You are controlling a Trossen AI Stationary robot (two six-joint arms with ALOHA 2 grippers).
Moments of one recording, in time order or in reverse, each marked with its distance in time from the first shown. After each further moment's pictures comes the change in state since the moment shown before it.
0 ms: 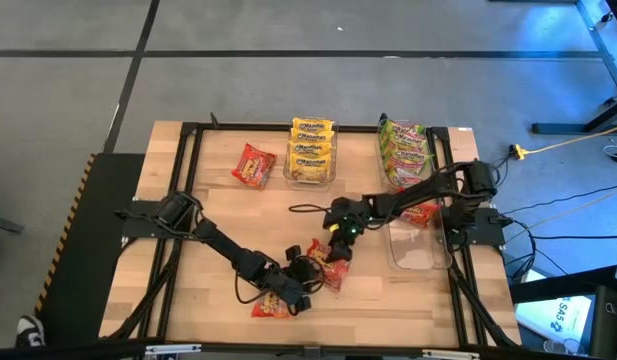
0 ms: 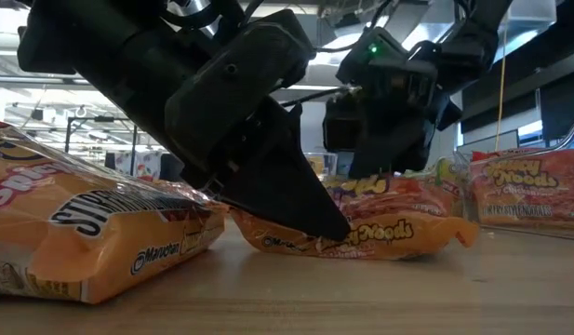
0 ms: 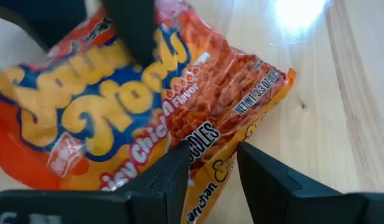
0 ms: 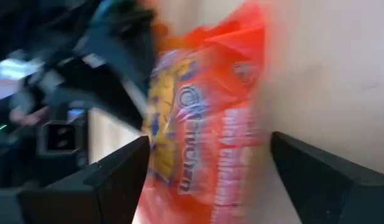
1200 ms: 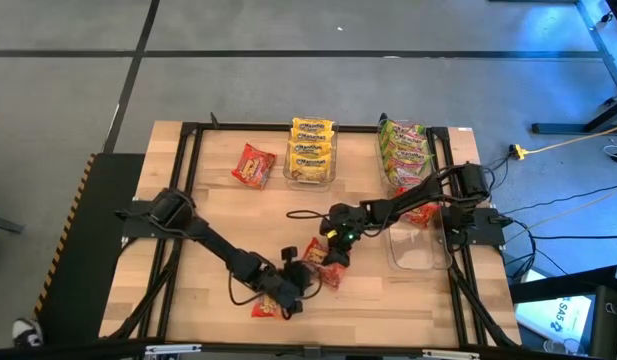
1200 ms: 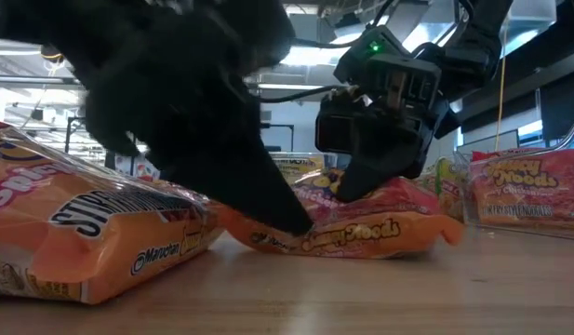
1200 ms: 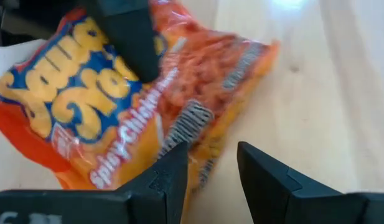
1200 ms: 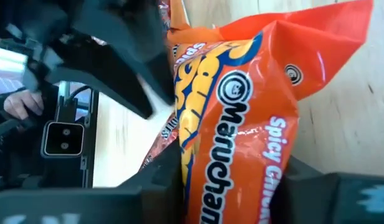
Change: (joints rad) left arm -0.028 -0.066 -0.006 -0.062 0.000 0.107; right arm 0.036 0.063 0.008 0.124 0.008 -0.001
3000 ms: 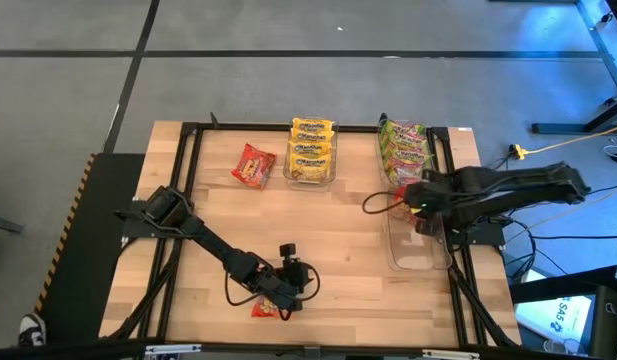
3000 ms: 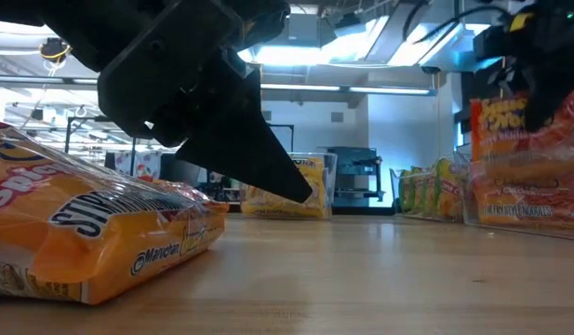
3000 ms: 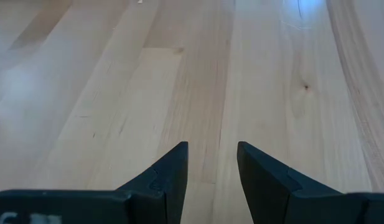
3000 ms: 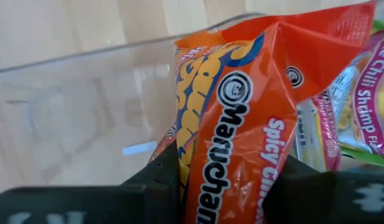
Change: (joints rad) left arm -0.017 -0.038 0.004 -0.036 -0.110 0.056; right arm -0.001 -0.999 -0.002 -1.586 0.735 -0.363
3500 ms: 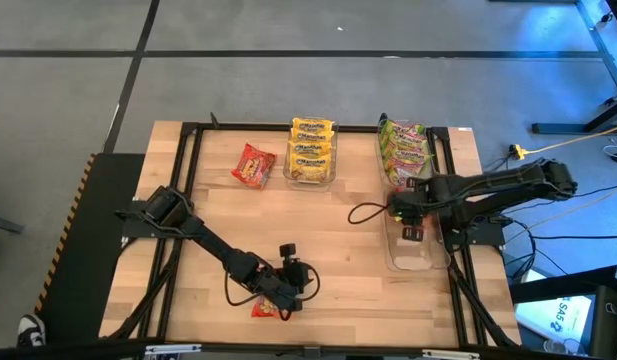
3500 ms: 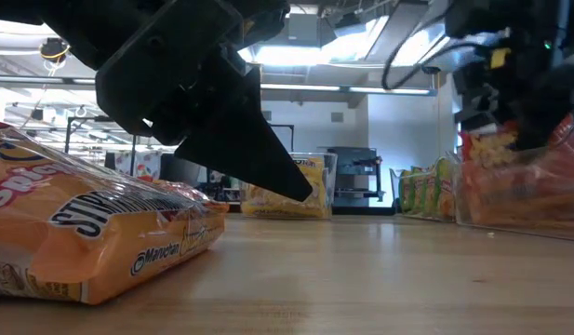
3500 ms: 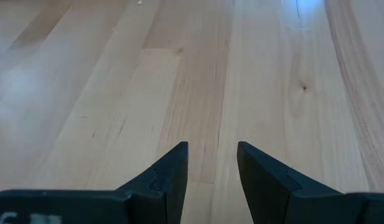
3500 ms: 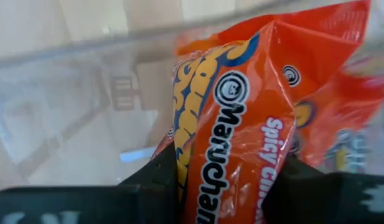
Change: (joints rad) left arm -0.003 -0.001 0.001 0.000 0.000 -0.002; right arm 0.001 0.235 -0.035 0.126 -0.027 -0.030
